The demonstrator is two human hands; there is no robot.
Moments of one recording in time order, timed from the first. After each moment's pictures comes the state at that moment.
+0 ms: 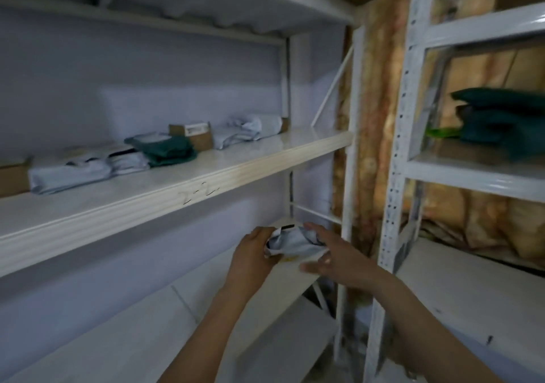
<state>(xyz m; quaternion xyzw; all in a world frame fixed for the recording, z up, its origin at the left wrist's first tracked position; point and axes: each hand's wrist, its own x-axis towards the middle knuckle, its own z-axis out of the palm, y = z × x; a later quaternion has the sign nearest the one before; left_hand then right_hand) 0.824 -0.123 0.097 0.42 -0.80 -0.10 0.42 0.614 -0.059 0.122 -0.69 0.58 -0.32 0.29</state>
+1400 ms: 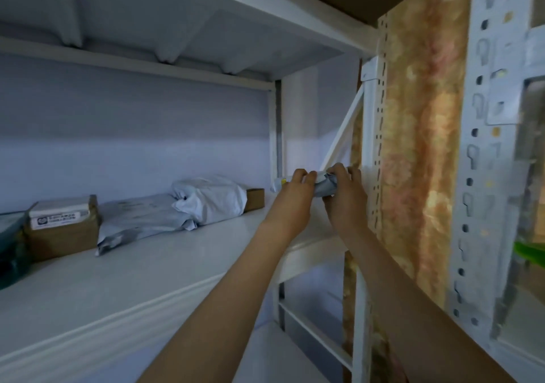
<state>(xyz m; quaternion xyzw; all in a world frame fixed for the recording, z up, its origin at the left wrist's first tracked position) 0.525 -0.501 0.313 0.42 -0.83 0.13 0.35 0.394 -0.515 0.294 -0.61 0.53 -0.57 -0.15</state>
